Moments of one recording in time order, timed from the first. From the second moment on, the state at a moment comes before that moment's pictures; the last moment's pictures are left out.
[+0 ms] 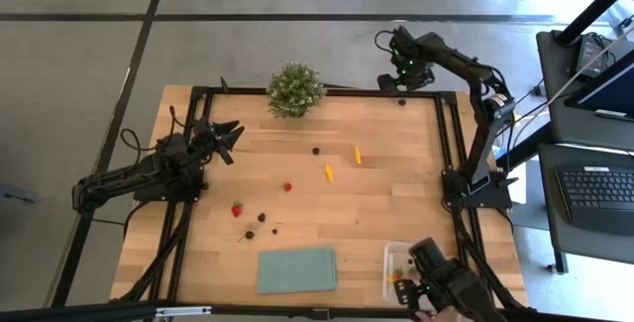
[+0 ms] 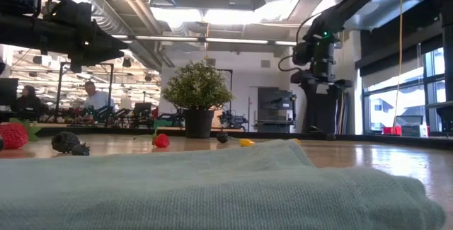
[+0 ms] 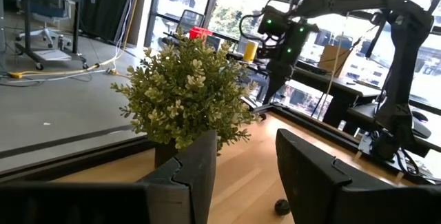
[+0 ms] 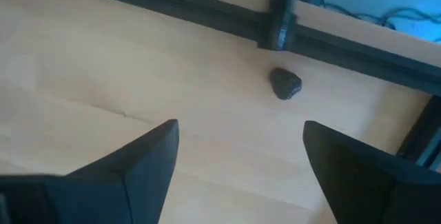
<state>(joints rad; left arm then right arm) 0.36 0.00 0.02 0.03 -0.31 -0.30 -1.03 1.90 1.55 -1.12 -0.04 0.28</state>
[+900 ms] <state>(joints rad) 0.36 0.00 0.02 0.03 -0.31 -0.30 -1.09 1.90 1.35 -0.92 -0.04 0.31</state>
